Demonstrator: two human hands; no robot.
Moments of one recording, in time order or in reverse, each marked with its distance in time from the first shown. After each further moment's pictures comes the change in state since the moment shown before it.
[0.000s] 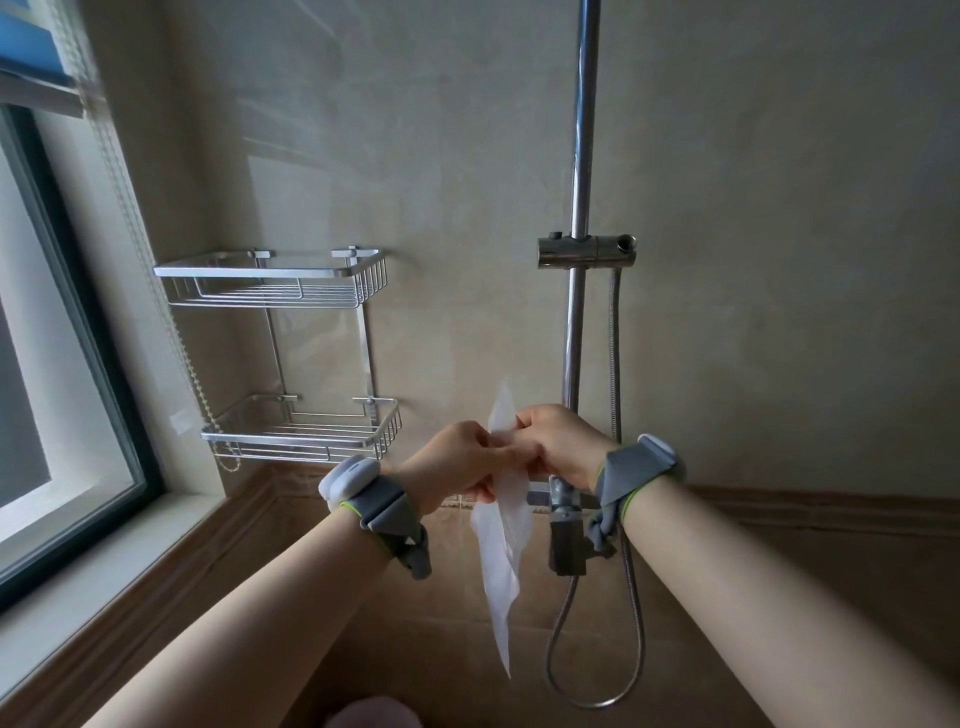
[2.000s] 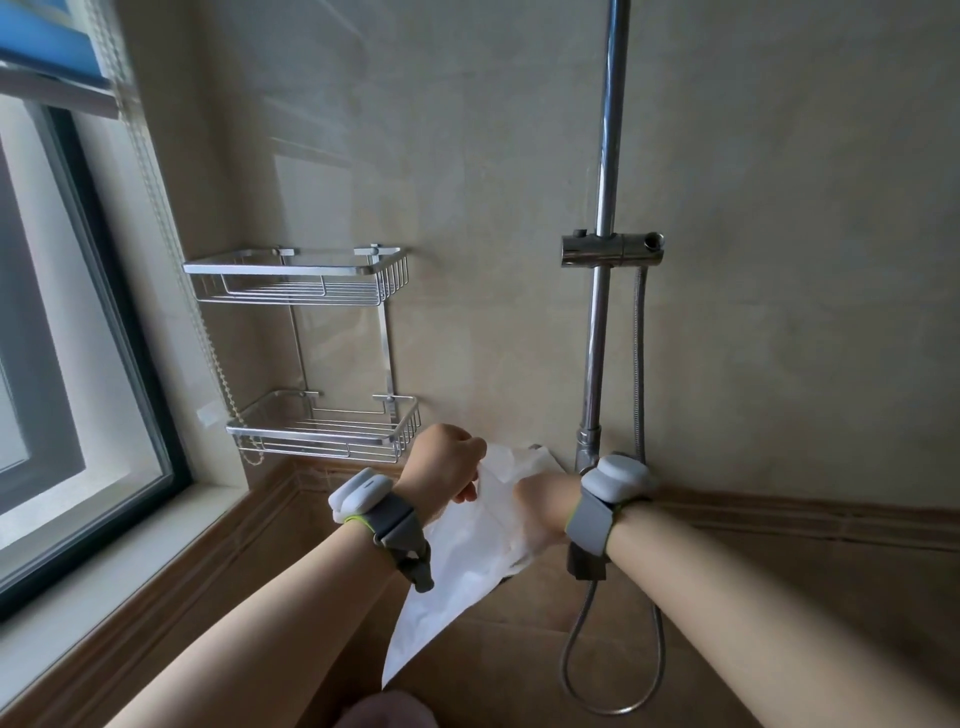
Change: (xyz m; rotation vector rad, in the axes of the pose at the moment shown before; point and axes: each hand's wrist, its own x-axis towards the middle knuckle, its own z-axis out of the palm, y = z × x) left_hand 0.011 -0.026 -0.013 0.076 0.363 -0.042; right_hand 0.016 0.034 0.029 -1.223 -0.214 0.114
